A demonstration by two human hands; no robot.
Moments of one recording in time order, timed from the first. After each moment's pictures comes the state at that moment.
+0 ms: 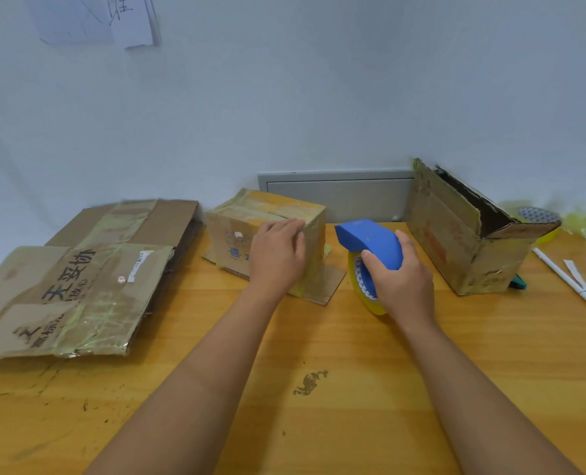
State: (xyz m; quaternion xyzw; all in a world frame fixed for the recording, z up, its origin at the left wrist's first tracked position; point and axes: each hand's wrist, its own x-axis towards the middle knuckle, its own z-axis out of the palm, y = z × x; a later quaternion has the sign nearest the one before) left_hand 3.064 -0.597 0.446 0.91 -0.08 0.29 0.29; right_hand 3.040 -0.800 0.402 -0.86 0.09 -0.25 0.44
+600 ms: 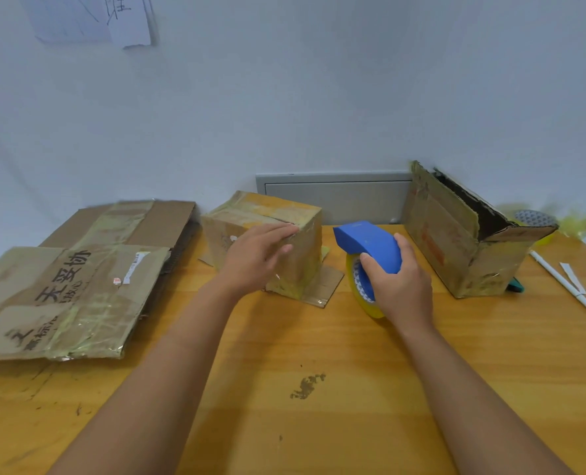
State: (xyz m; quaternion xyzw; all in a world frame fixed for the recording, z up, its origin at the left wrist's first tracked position) left_hand 3.068 -0.546 0.453 0.92 -0.21 0.20 0.25; right_hand 3.039 -0.800 0.402 -0.86 0.09 -0.26 0.43
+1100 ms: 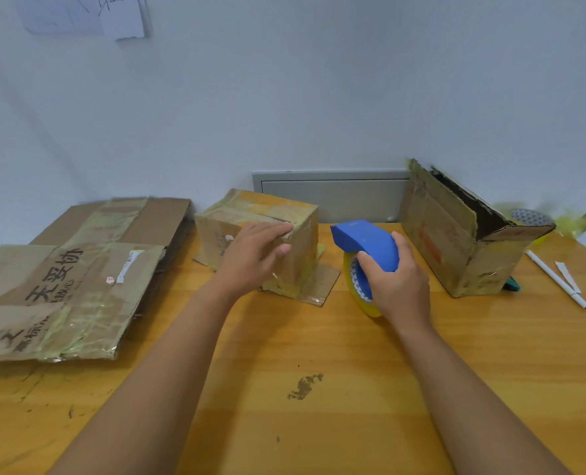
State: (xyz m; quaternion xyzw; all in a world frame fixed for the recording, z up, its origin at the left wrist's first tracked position) left_hand 3.071 -0.545 0.447 0.91 -0.21 0.20 0.29; right_hand 3.040 -0.800 0.403 -0.86 0.09 -0.25 0.43
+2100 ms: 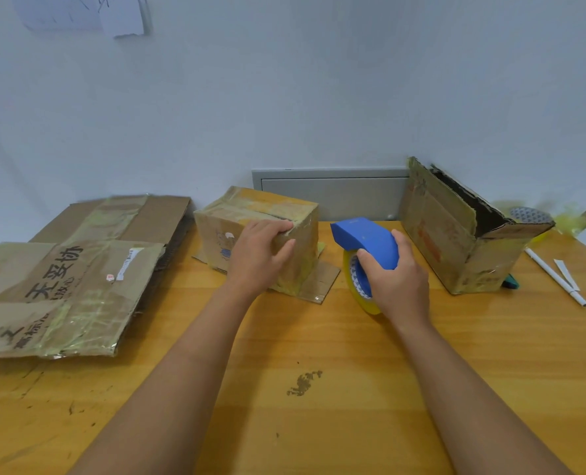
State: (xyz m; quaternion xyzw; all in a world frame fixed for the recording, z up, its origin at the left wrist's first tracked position) left_hand 3.067 -0.566 0.441 0.90 -0.15 0.29 0.30; right_hand 3.039 -0.799 0.403 -0.86 0.09 -0.26 0.43
